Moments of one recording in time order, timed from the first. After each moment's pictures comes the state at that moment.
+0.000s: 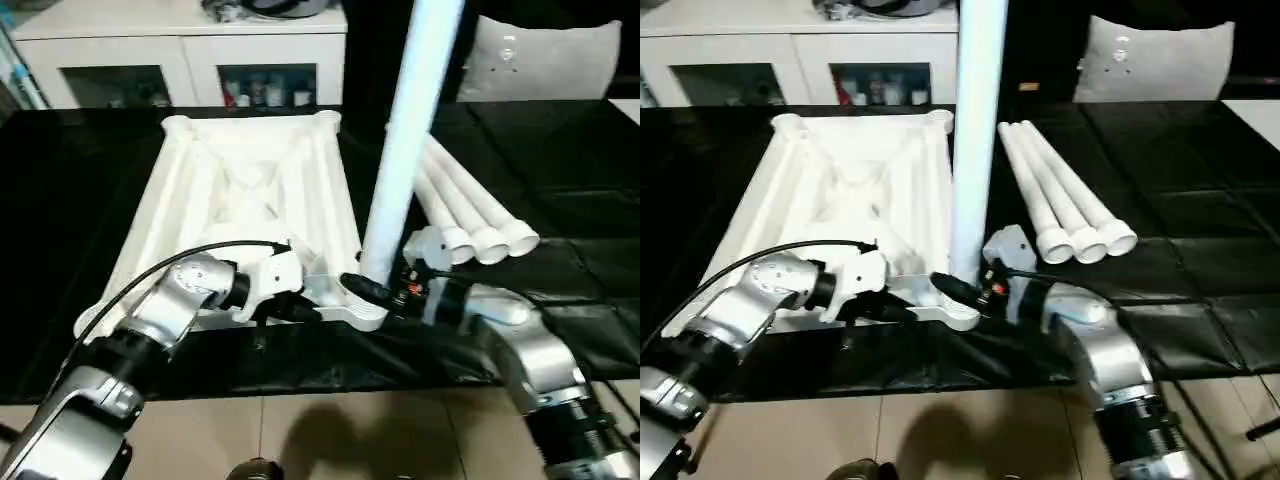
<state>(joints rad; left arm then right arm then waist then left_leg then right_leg) -0.55 0.45 -0.39 0.46 -0.01 0.09 -1.15 -0.32 -0.27 0.17 0.18 0.25 0.23 0.78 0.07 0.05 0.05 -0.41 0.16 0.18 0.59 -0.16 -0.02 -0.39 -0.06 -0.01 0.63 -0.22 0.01</state>
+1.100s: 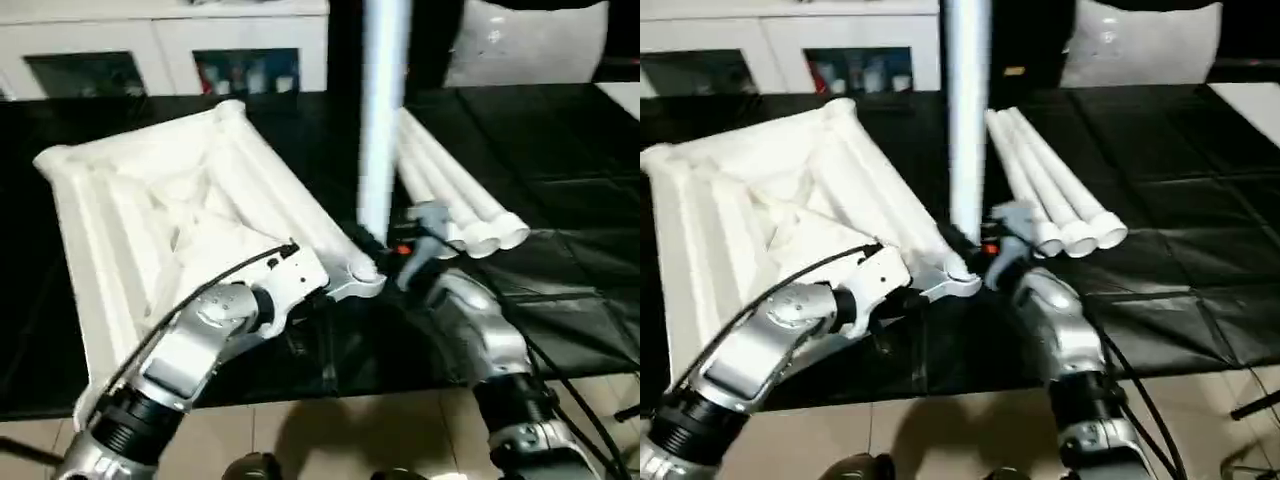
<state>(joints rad) -0.38 0.36 -0.37 -0.01 0.06 0.52 -0.78 -0.43 -0.10 -0.02 0.40 0.40 0.11 0.63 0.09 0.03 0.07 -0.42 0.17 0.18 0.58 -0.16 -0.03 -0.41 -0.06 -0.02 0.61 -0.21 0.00</state>
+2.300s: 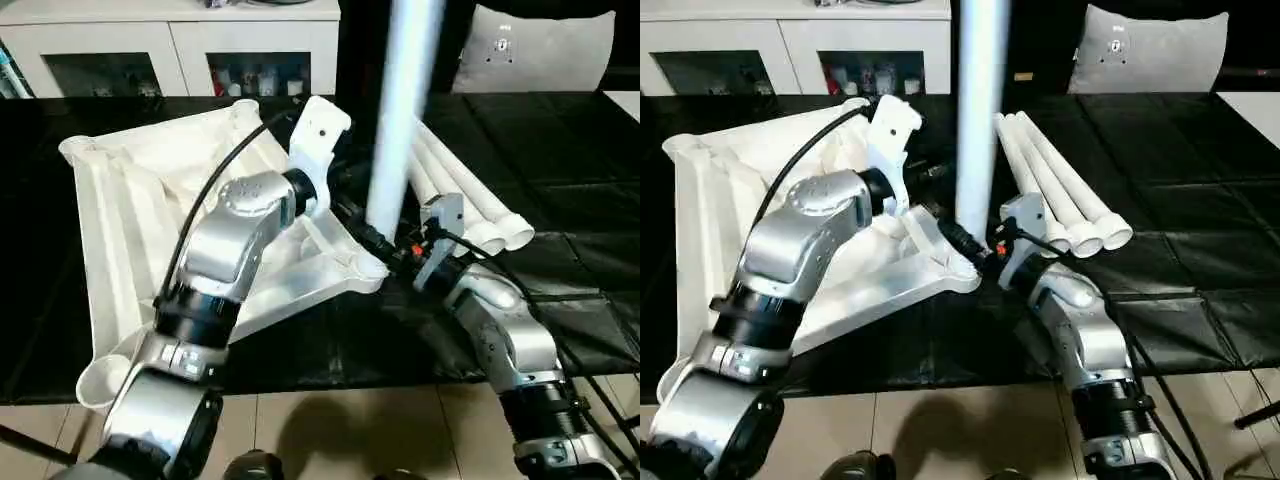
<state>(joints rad) -0.77 0.08 -0.13 0.17 -0.18 0.50 -0.61 -0.39 -0.18 0.04 0.24 0.33 0.16 0.66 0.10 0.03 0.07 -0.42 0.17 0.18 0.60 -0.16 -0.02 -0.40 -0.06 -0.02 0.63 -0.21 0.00</state>
